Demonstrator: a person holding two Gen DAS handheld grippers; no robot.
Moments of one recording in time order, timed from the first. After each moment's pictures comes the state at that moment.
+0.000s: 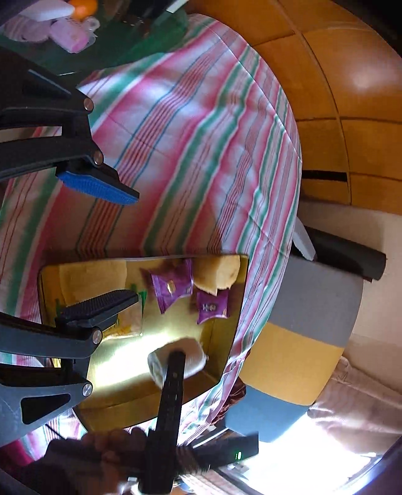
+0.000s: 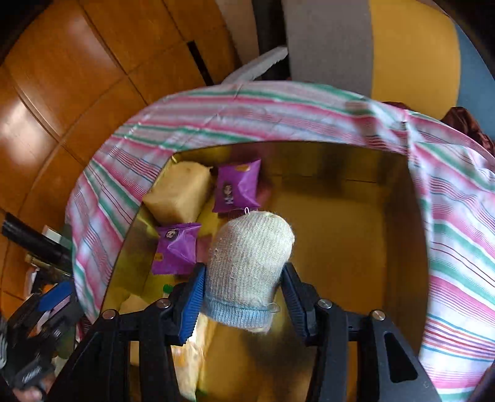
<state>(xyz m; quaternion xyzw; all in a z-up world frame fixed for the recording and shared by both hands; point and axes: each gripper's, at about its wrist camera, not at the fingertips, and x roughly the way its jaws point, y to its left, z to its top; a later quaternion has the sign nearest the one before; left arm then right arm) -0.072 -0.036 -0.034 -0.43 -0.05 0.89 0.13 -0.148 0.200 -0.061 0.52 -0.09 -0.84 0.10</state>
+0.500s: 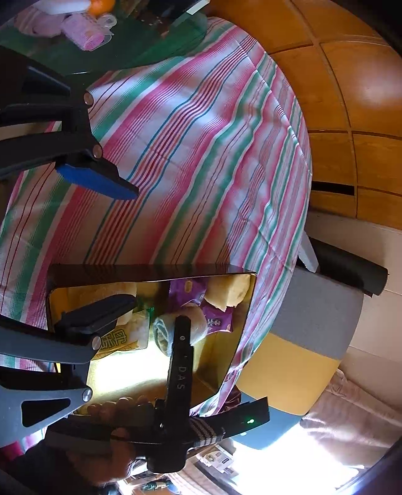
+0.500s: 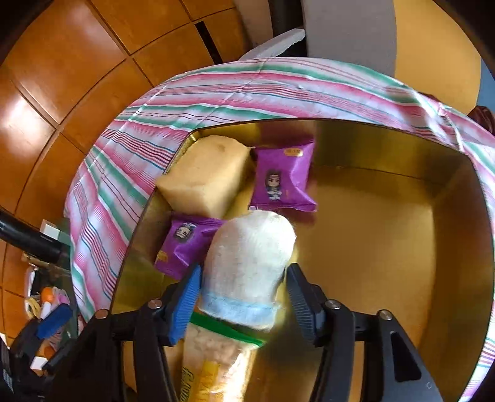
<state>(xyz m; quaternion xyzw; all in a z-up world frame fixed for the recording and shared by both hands) -0.070 -0.051 -0.046 -0.44 -0.06 0.89 0.11 -0.163 0.171 -0.080 0.54 -0.10 -0.83 0.12</state>
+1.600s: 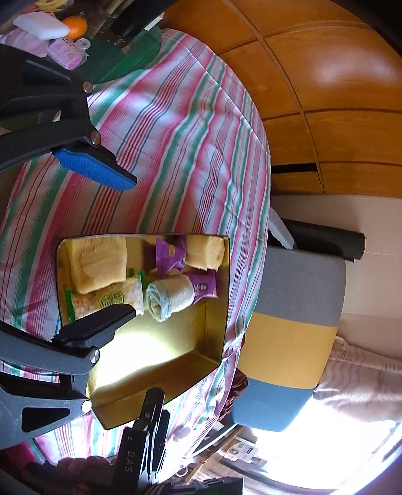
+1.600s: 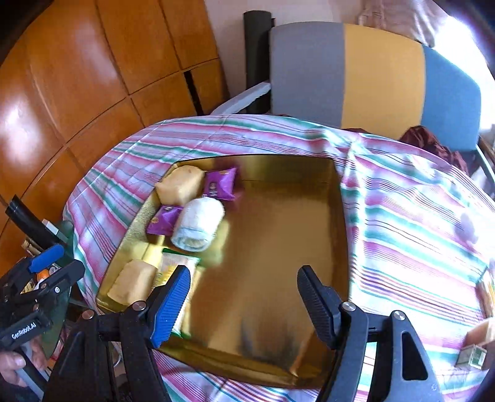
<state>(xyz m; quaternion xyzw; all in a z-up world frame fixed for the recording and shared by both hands) -0.032 -0.005 -0.008 -0.38 0.01 0.92 0.13 -0.031 0.248 -0.011 0.44 -0.08 -0.89 0.04</state>
